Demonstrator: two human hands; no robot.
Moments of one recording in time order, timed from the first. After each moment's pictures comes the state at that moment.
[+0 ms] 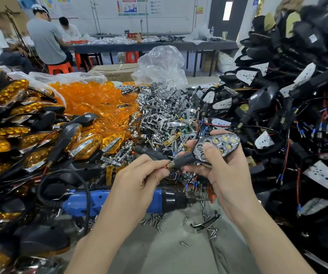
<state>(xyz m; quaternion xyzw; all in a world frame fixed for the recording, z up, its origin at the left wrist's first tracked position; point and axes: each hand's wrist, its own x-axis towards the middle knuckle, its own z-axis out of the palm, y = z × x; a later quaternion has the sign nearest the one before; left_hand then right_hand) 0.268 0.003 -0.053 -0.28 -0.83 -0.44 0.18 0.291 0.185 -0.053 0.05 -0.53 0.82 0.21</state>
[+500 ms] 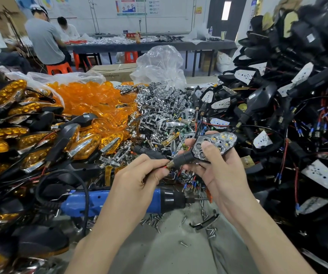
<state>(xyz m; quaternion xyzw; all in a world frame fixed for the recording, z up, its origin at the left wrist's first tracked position) 0.269 0.006 -0.053 -0.27 -0.83 -0.46 0.17 0.284 0.186 -0.058 0.06 -0.51 0.84 0.17</state>
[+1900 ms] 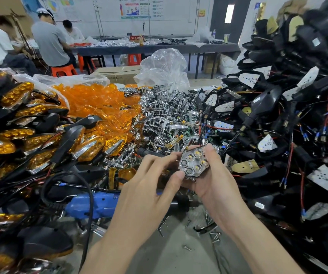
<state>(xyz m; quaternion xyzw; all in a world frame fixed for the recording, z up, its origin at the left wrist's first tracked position) 0.277 0.012 -0.061 -0.27 -0.86 -0.40 0.17 0.286 0.165 -0.053 -0.03 -0.45 0.89 0.04</state>
